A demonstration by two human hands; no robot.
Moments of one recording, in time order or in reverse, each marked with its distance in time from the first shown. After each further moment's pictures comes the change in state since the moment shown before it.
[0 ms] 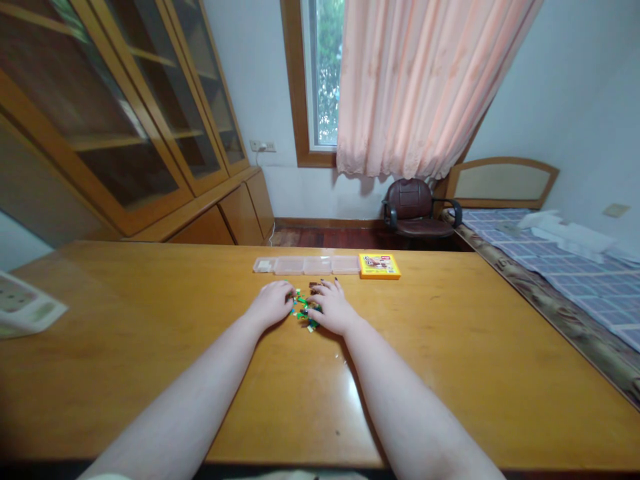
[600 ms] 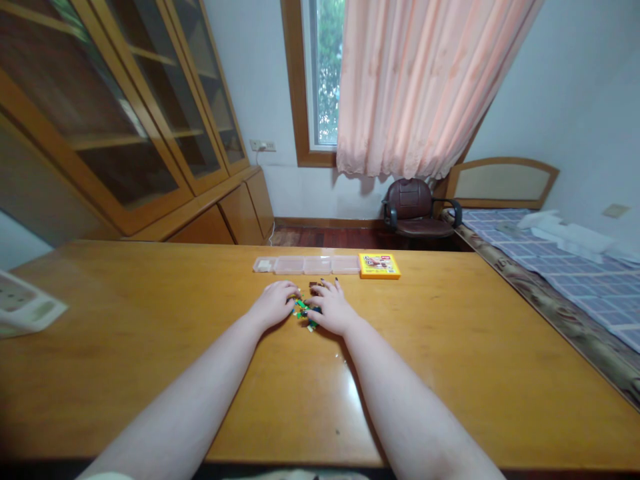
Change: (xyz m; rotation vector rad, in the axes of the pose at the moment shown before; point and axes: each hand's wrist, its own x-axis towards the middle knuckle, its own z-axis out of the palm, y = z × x) left_hand 0.001 -0.001 0.003 -0.103 0.015 0.127; right_hand -0.001 -0.003 -0.003 -0.040 -0.075 0.025
